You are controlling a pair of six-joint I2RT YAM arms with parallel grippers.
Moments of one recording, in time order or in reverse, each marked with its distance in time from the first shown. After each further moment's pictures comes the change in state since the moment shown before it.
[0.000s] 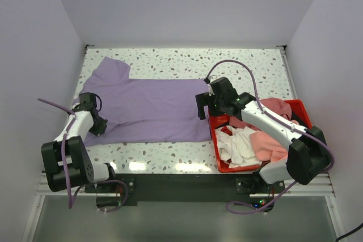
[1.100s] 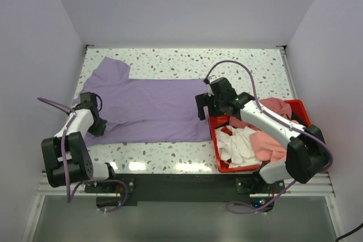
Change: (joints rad) left arm -0.001 0.041 0.013 -0.018 -0.046 -0.026; right arm 0.000 0.014 0.000 -0.001 0.000 -0.008
